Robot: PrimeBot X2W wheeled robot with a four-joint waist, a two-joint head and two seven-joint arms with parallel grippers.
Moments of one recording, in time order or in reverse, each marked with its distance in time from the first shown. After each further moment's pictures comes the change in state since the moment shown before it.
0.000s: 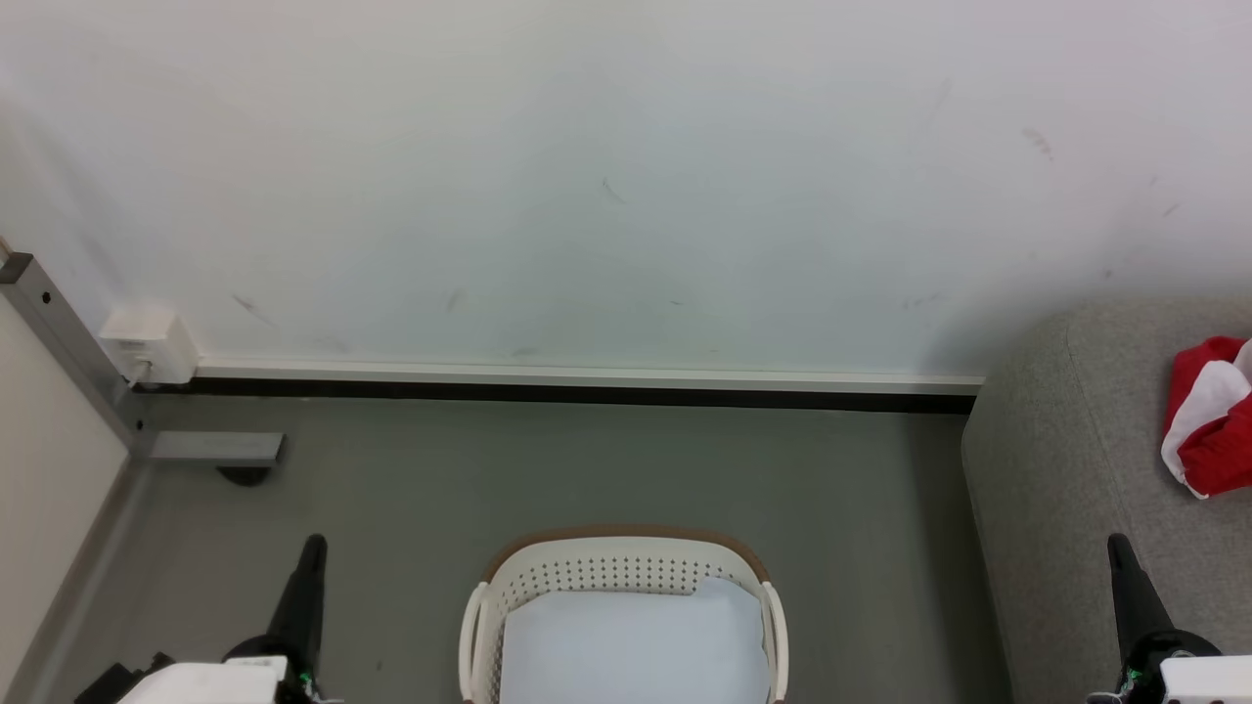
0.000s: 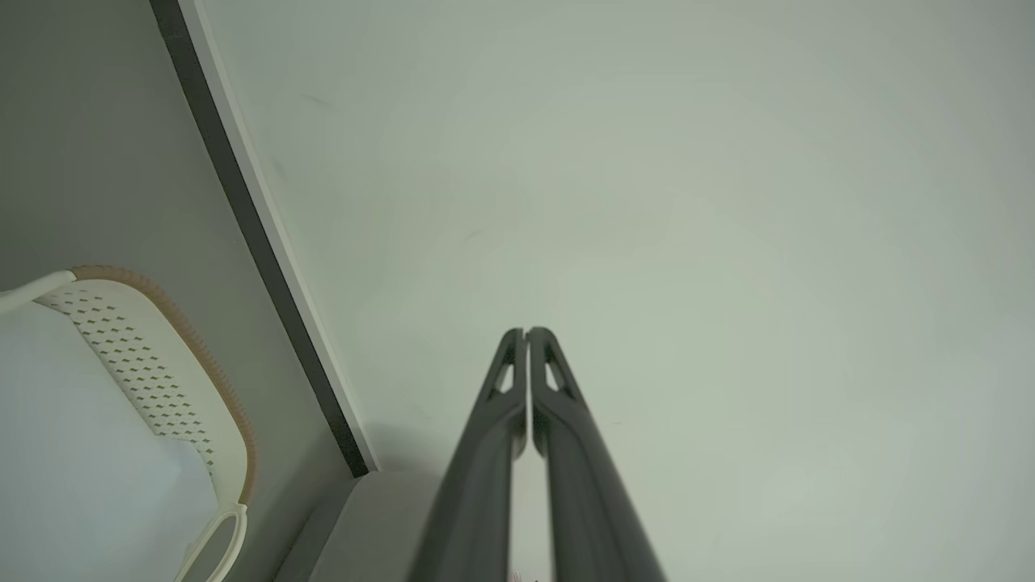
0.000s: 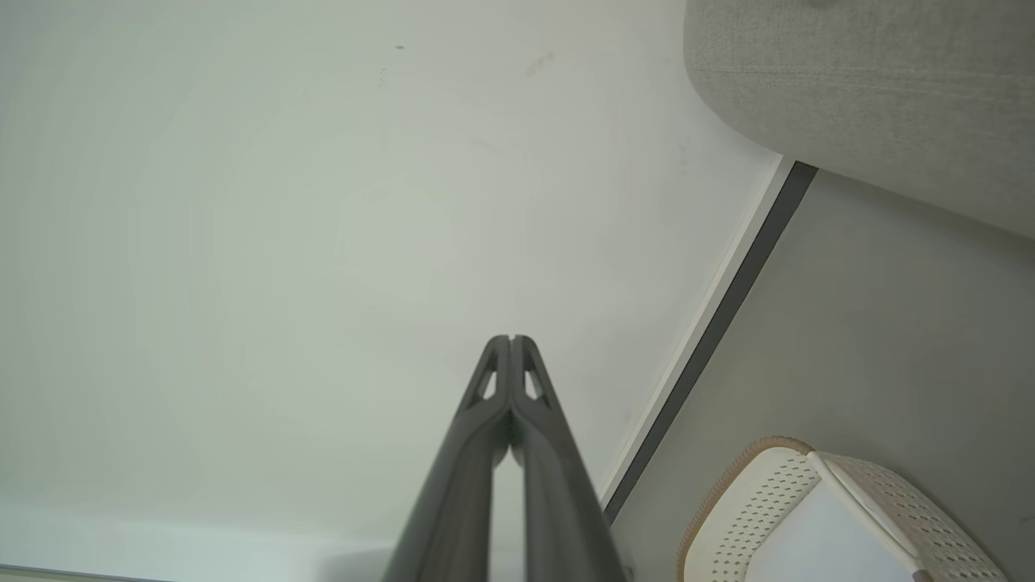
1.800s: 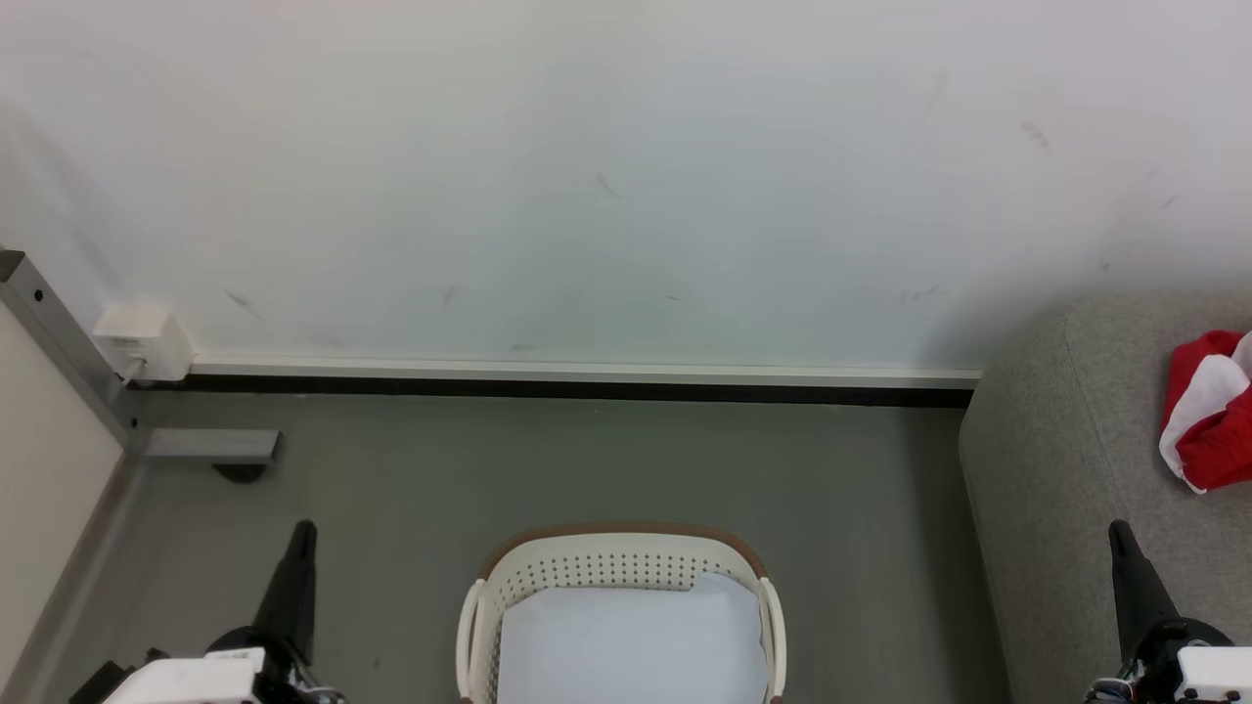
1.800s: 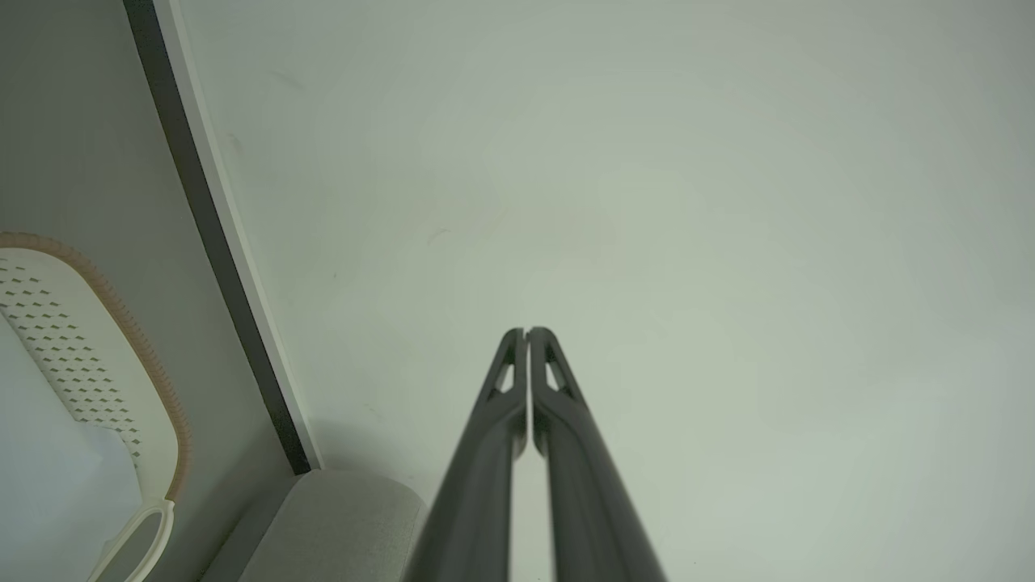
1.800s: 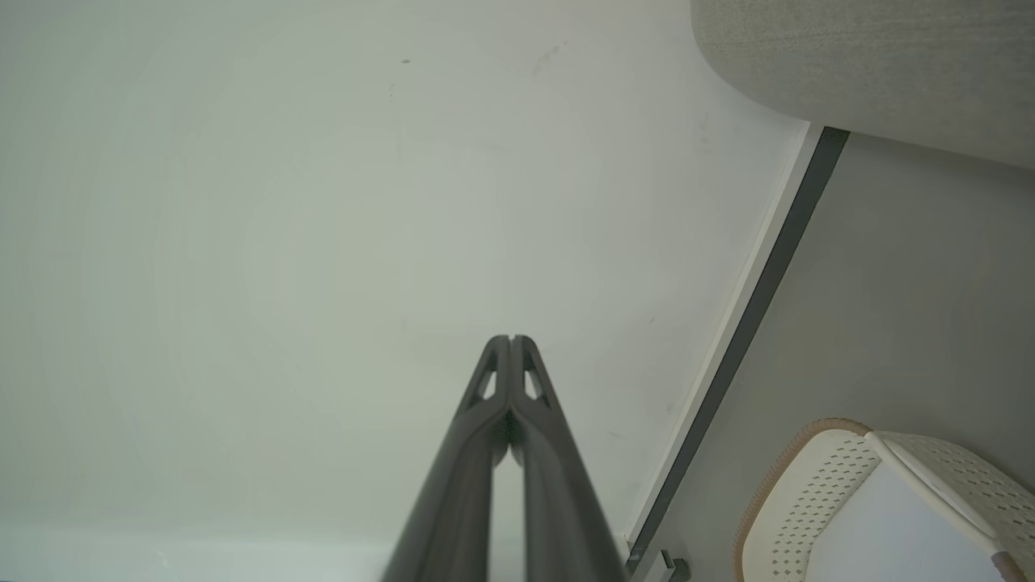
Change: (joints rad) left arm -0.011 -0.002 0.020 -0.012 -0.115 -0.014 0.028; right arm -0.016 -0.002 -0.005 -0.009 0.121 0.000 0.031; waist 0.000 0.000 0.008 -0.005
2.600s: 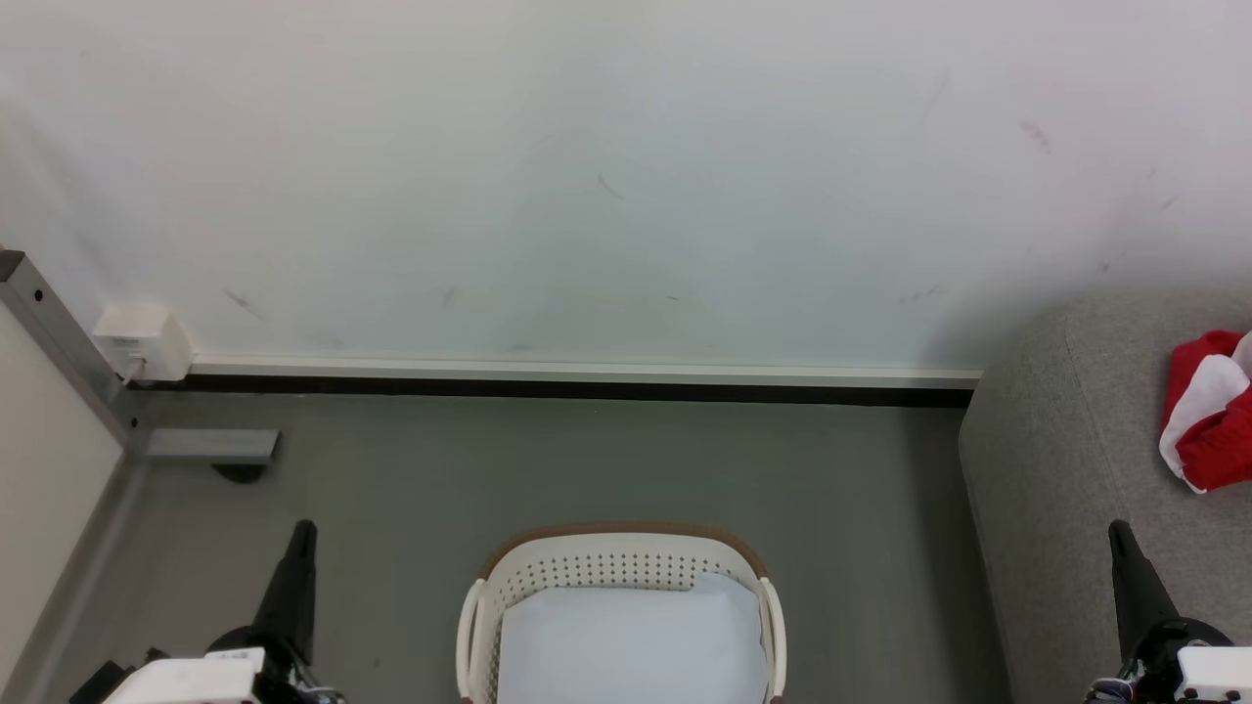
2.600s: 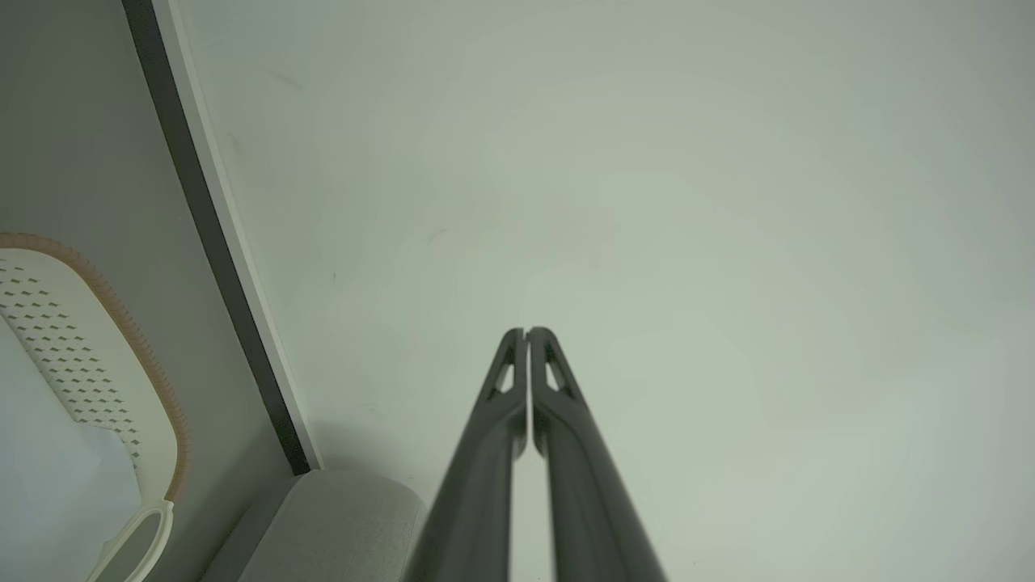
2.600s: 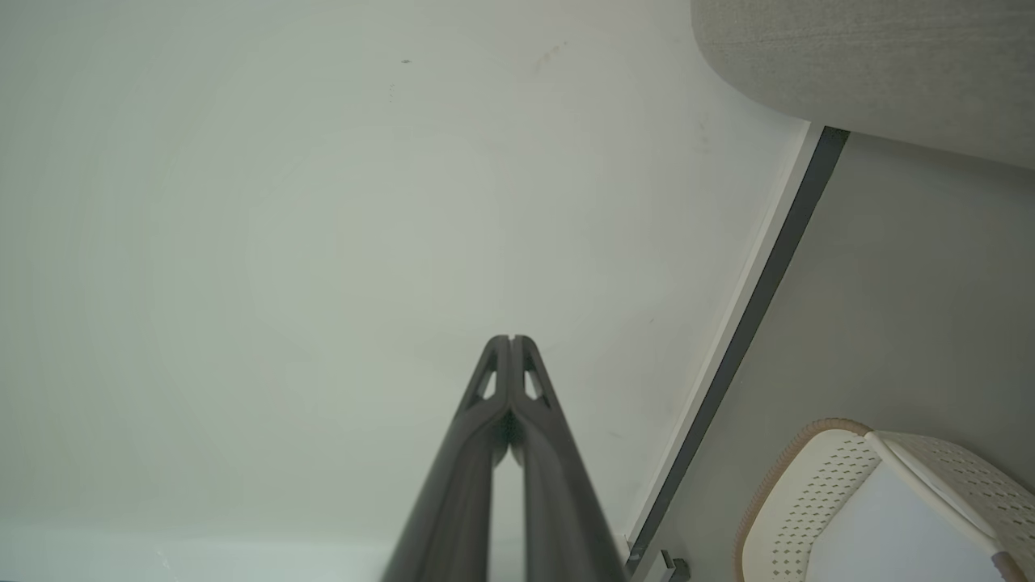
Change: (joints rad) left arm 0.000 0.000 0.000 0.000 0.000 -0.001 0.000; right arm 0.000 0.000 0.000 0.000 0.000 0.000 0.000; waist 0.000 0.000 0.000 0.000
